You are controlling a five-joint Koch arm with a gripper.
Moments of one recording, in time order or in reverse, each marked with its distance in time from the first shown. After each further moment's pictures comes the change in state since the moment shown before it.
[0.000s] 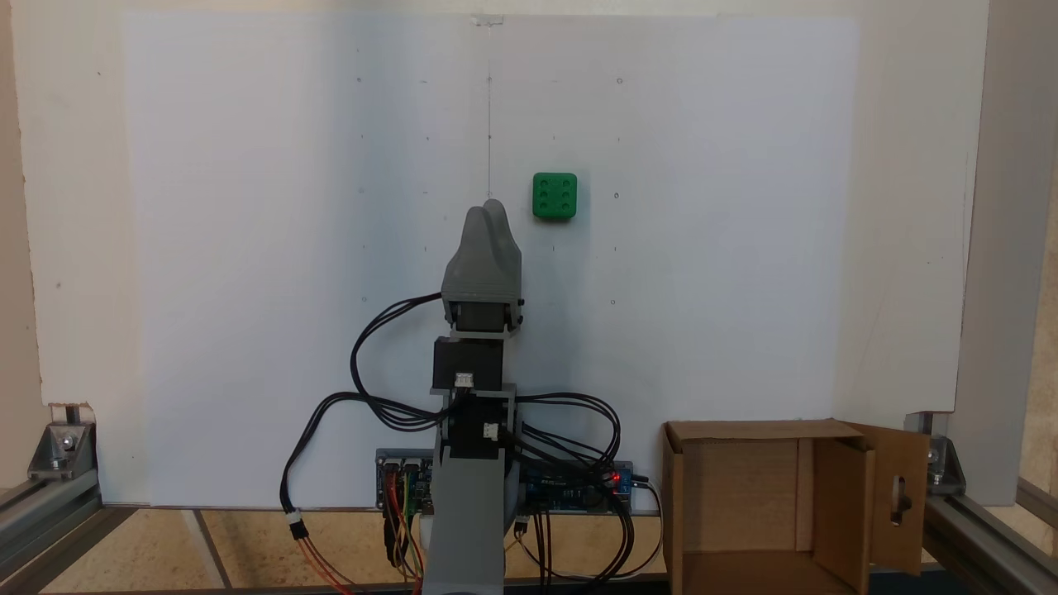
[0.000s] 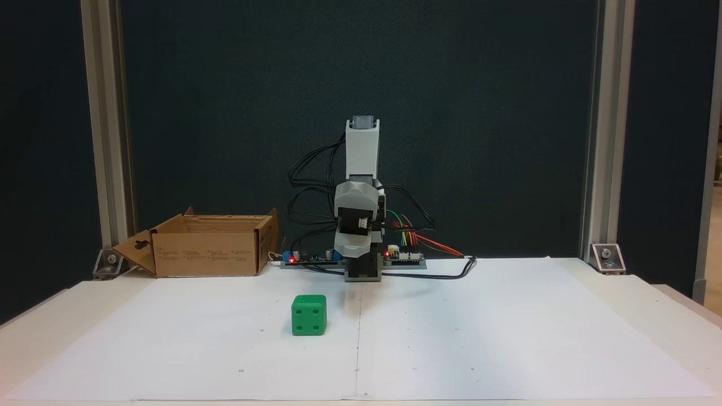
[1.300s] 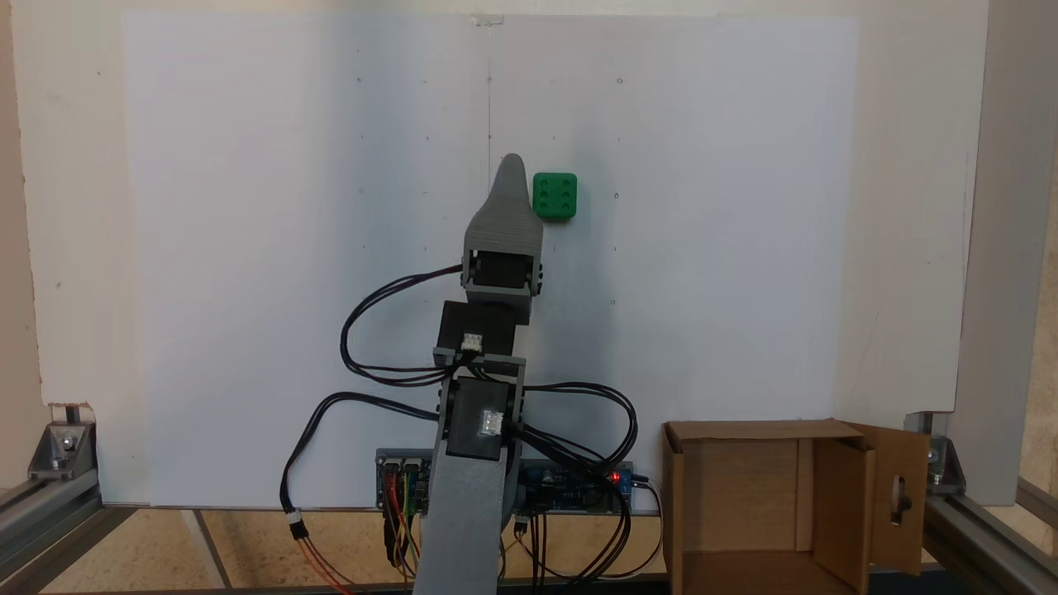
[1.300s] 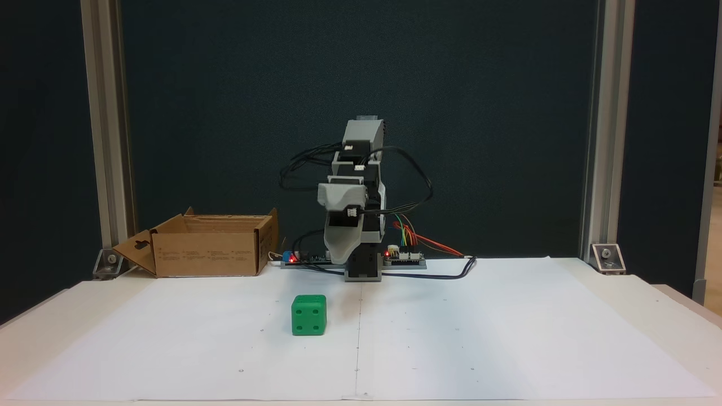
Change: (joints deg) arm 5.0 0.0 -32.6 59.5 4.2
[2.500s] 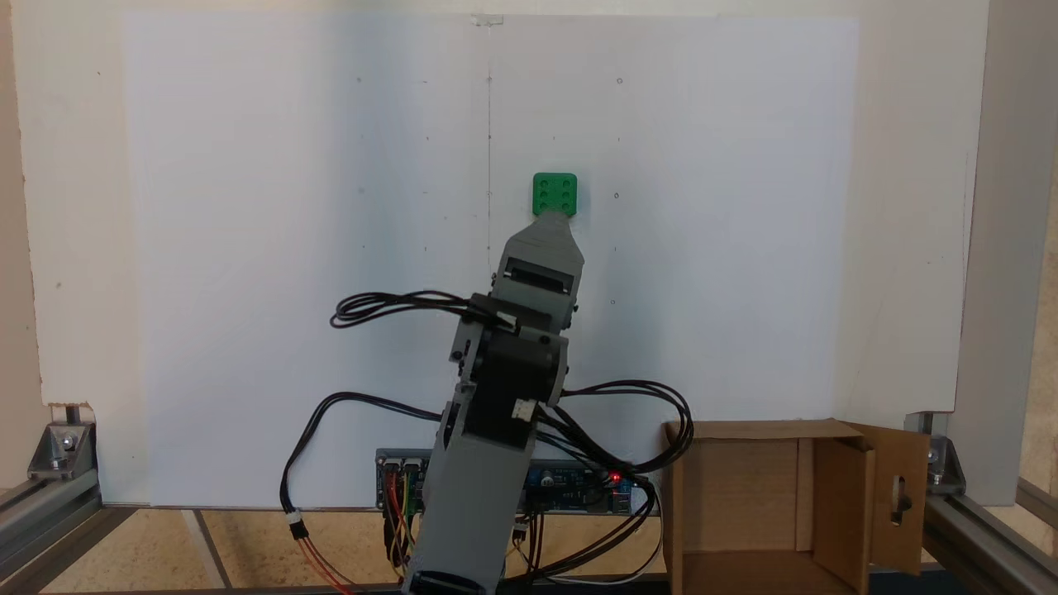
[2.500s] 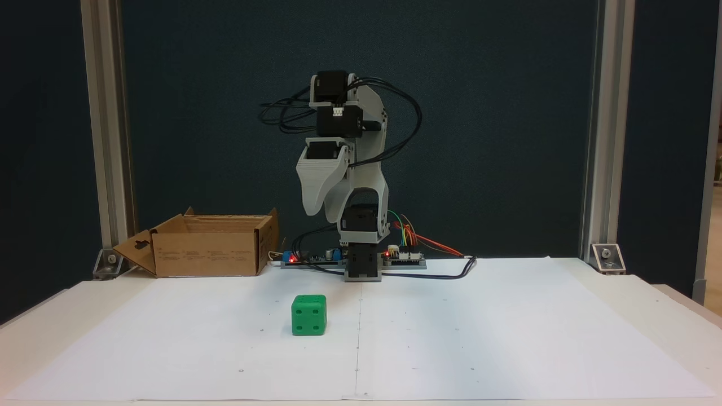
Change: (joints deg) arm 8.9 -20.2 -48.0 75.5 2.5
